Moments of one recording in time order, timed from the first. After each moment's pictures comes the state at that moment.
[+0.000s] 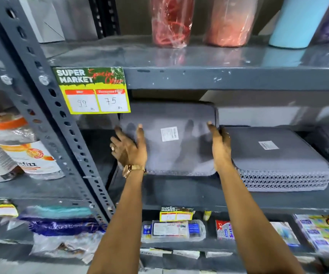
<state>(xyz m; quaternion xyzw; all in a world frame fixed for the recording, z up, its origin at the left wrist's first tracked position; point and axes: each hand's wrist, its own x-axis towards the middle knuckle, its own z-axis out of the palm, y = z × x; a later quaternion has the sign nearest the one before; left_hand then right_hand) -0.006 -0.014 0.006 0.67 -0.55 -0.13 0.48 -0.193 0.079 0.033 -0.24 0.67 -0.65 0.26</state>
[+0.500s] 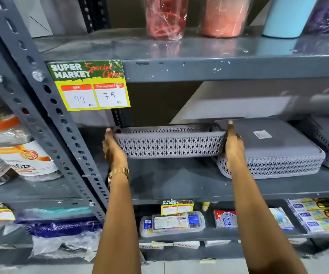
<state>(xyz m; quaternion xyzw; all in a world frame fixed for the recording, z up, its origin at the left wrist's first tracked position) 0.030 -0.010 0.007 0.58 -0.34 -0.48 0.56 -0.214 0.104 0.020 -0.13 0.72 -0.62 0.28</state>
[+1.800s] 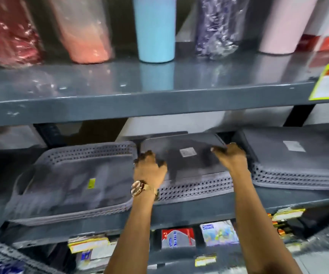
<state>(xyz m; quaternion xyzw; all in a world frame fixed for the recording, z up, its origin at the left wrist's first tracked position) -0.275 0.102 0.004 0.55 -0.77 -0.21 0.25 -0.486 0.181 0.011 -0.26 0.88 -0.36 0.14</state>
